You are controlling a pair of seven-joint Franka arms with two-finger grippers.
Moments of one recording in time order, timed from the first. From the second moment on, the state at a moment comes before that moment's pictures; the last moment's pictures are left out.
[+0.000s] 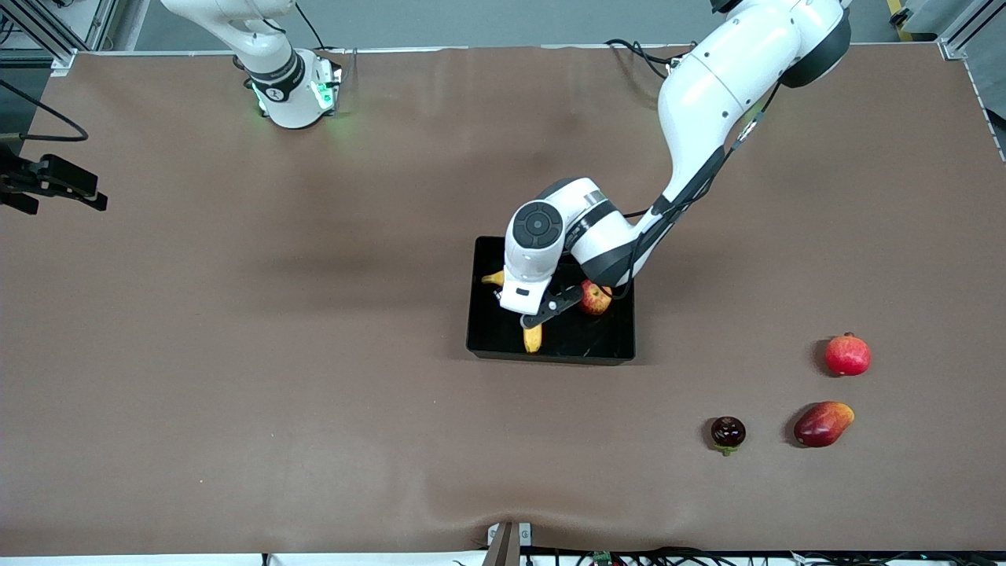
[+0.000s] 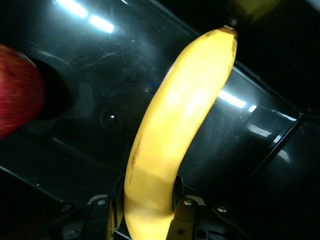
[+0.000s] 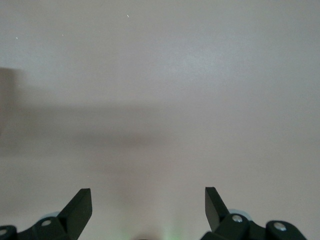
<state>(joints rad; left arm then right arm) -0.34 0.86 -0.53 -1.46 0.39 2.21 -1.47 -0.02 0.01 -0.08 -1.56 0.01 1.49 -0.13</state>
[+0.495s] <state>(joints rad) -0.34 0.86 -0.51 -1.44 0.43 2.22 -1.47 -0.02 0.01 -0.07 -1.56 0.01 1.49 -0.13</state>
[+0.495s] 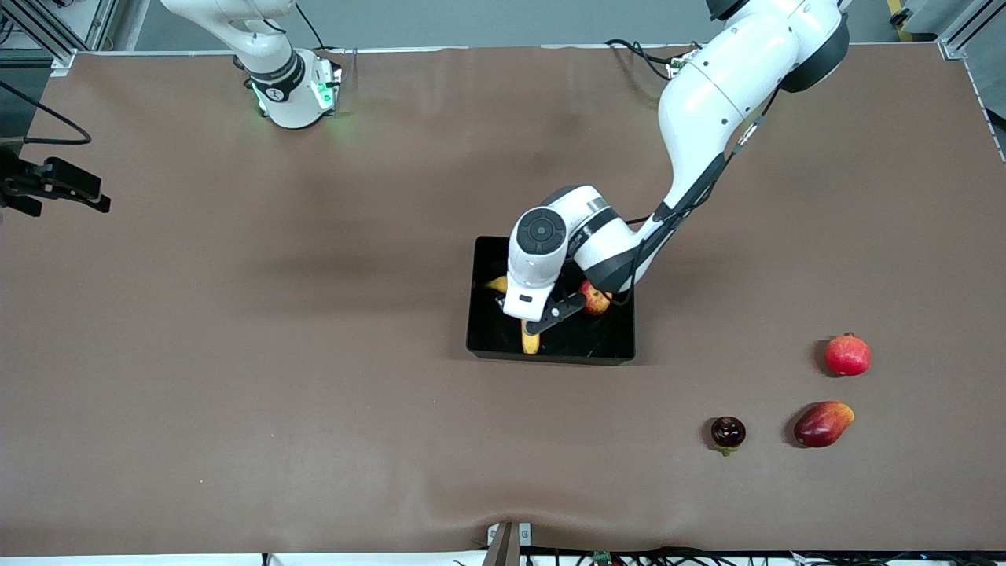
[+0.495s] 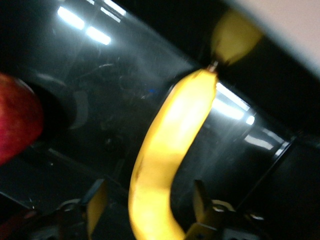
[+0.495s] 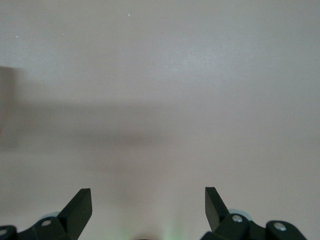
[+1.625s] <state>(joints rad) 0.19 0.37 -0.50 -1.37 0.34 1.77 -0.75 -0.01 0.01 -0.07 -1.56 0.02 1.48 -0.13</state>
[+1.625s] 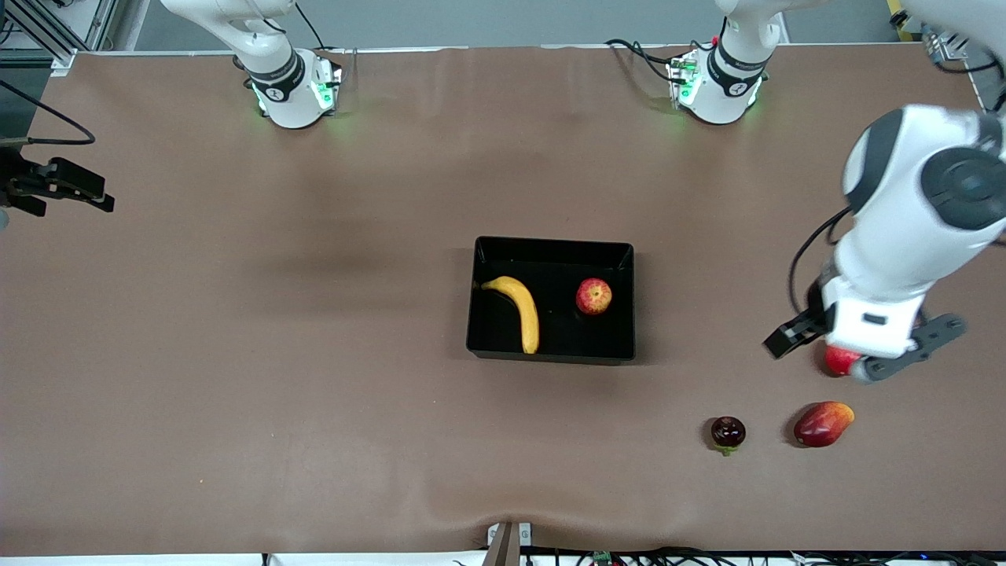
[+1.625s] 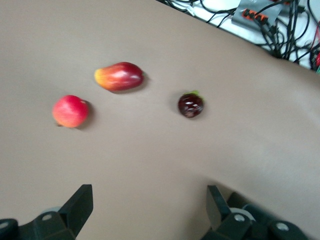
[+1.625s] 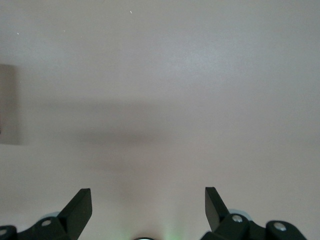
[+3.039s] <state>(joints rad) -0.03 -0.10 0.02 -1.59 0.00 1.50 -0.10 0.00 0.01 -0.07 -1.56 0.02 1.46 -0.10</state>
